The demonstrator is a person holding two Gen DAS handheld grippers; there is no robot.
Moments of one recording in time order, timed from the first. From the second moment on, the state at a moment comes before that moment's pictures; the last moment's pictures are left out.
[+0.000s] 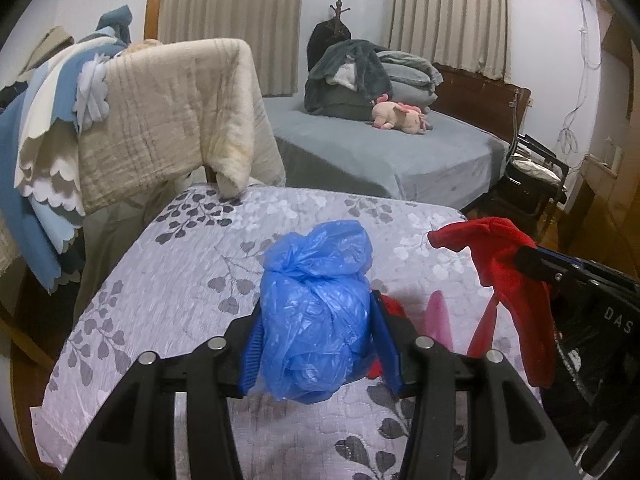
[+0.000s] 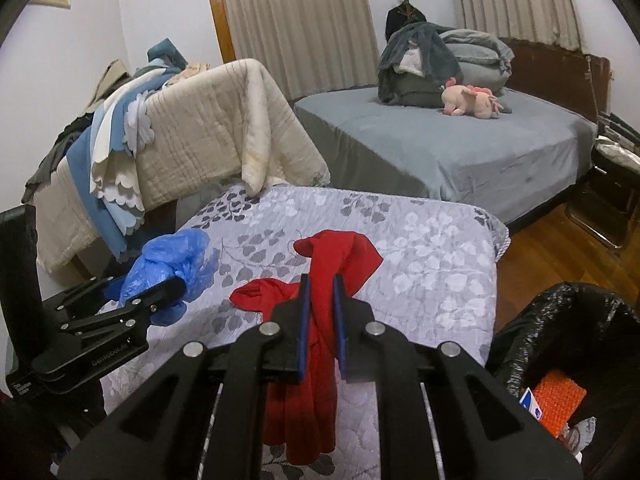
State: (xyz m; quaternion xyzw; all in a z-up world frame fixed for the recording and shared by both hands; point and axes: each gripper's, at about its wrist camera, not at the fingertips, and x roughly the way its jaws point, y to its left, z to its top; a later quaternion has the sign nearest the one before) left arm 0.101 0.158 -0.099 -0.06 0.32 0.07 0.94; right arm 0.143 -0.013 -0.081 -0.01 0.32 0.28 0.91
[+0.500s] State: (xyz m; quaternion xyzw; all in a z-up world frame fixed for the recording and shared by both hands) left arm 0.093 0.130 -0.082 -0.05 0.31 0.05 0.95; right arm 0.128 -0.048 -0.064 0.00 0.30 0.26 0.92
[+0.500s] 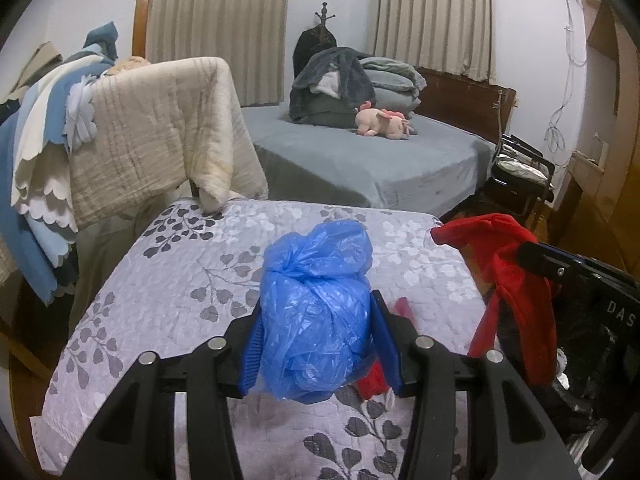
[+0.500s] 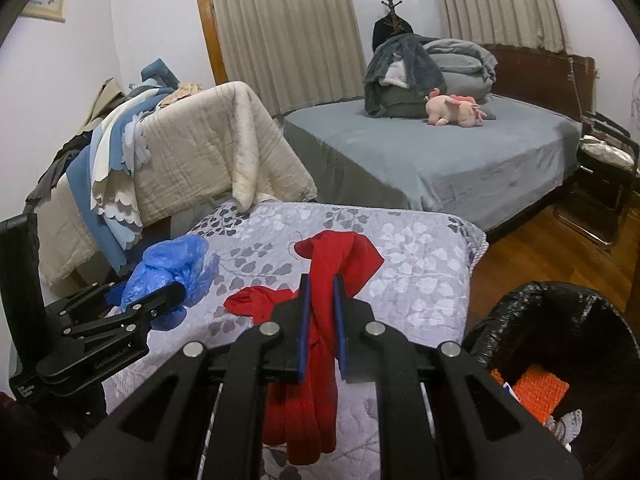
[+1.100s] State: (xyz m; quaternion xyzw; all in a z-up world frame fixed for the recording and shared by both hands) left arm 0.095 0.068 -0.063 -0.04 0.29 -0.01 0.96; right arm 0.109 -0.116 -0.045 0.02 0.28 0.21 0.94
